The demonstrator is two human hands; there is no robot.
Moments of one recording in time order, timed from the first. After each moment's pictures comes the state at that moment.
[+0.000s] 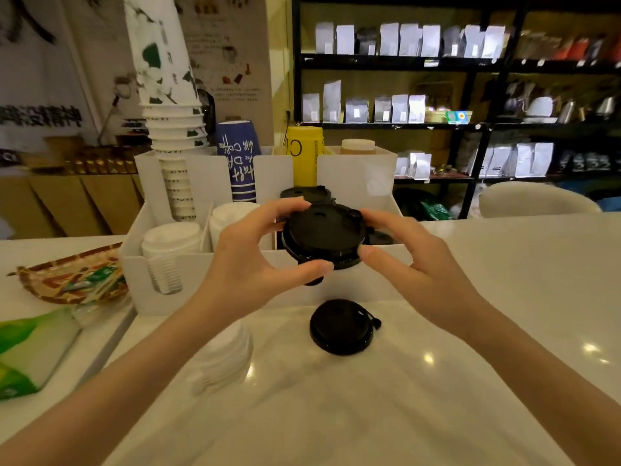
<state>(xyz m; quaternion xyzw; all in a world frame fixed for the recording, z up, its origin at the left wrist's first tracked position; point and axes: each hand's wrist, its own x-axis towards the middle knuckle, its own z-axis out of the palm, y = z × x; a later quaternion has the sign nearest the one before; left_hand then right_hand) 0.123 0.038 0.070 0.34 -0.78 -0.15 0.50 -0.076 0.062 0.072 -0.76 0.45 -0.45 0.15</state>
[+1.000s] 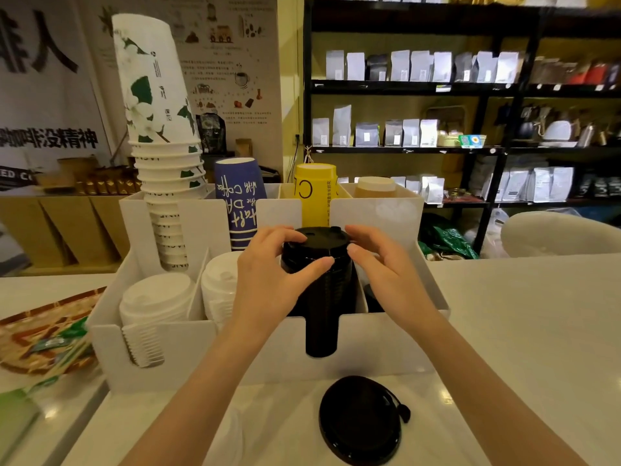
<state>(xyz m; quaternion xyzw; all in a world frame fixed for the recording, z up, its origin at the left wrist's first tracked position) 0.100 -0.069 0.074 0.46 -0.68 -0.08 0.56 -0.051 -0.071 0.074 -0.68 0.44 -0.52 0.26</state>
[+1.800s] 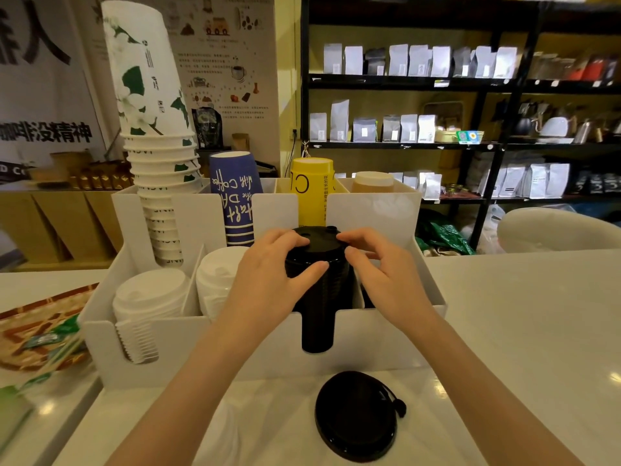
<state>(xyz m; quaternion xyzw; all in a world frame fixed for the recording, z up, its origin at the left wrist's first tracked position) 0.104 -0.065 0.073 0.48 -0.75 -0.01 0.46 -0.053 -0.072 0.068 -0.71 0.46 -0.51 0.16</state>
